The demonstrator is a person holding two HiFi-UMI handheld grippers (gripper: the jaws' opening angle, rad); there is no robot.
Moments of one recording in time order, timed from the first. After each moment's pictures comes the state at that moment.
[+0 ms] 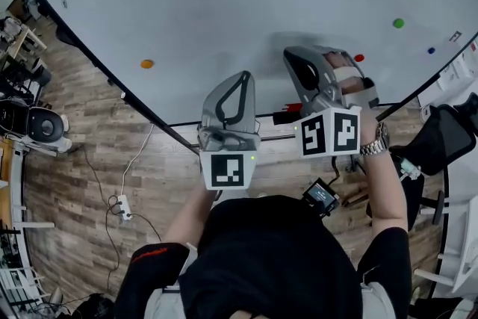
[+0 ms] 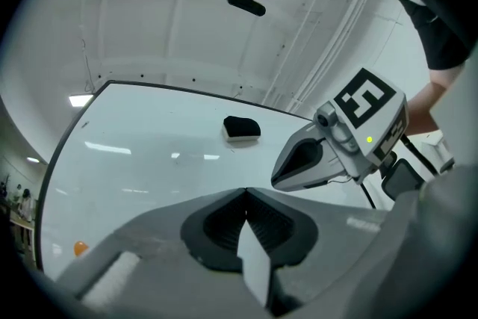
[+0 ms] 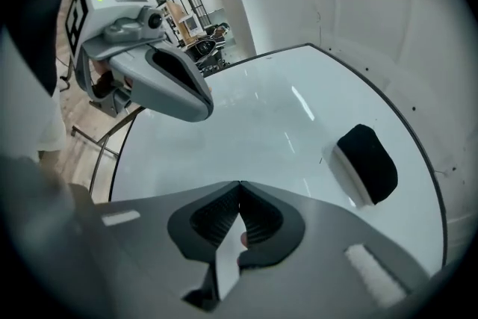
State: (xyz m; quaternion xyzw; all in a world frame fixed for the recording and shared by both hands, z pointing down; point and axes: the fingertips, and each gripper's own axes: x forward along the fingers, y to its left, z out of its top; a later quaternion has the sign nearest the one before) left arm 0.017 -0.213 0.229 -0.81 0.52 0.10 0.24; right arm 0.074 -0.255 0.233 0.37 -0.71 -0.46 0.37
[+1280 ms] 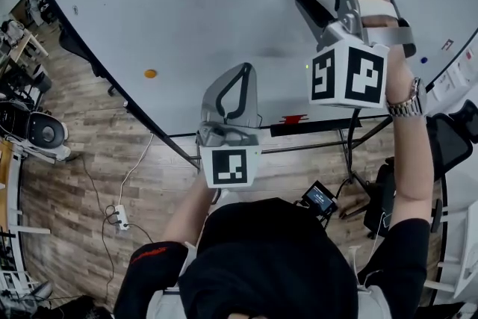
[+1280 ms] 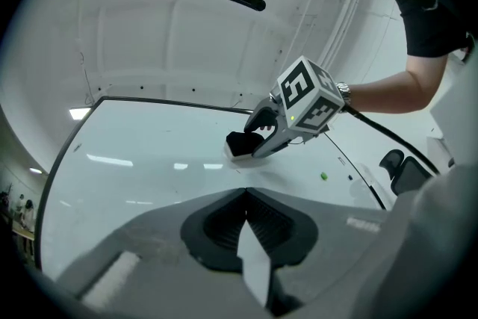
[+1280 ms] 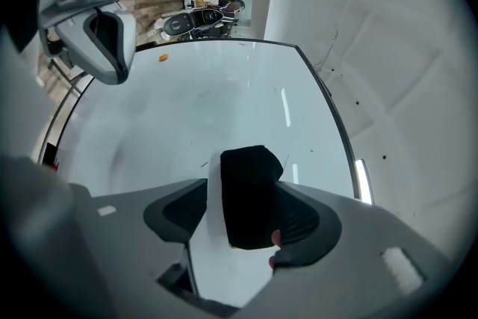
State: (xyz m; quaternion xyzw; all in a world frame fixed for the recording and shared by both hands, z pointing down) left arm 0.019 -0.218 0.182 -0.79 0.53 0.11 0.28; right arm 0.085 -0.292 0.070 0.43 -0.56 -0.58 0.40
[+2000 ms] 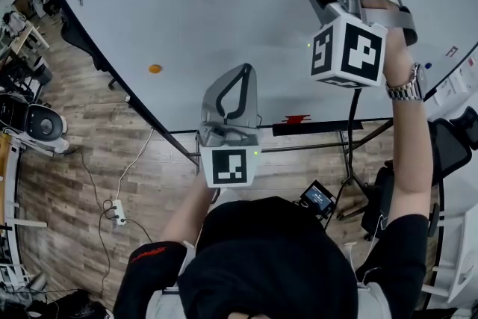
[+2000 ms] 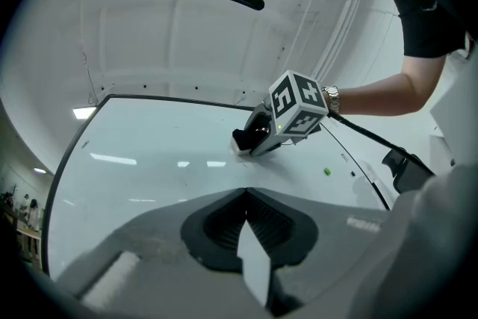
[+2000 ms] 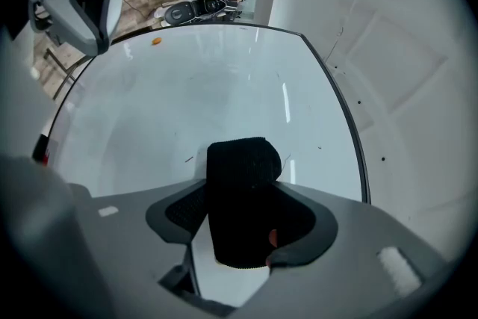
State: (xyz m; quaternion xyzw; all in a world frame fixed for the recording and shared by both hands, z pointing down) left arm 0.007 -0.222 0.190 -0.79 0.54 0.11 0.27; right arm 0.082 -0.325 0.060 0.44 -0.53 -0.59 0.42
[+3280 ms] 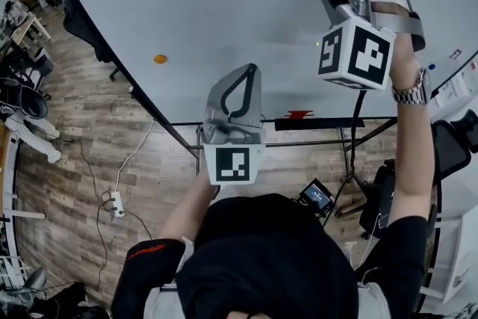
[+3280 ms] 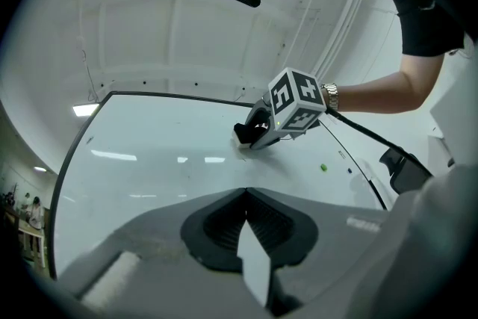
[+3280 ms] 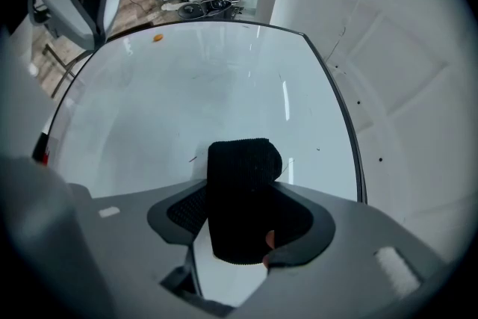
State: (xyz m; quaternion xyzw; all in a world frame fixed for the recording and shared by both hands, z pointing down) left arm 0.000 -0.214 0.203 -0.79 0.55 0.10 0.26; right arm 0.081 -0.317 0.063 0.45 -0.52 -0.59 0.43
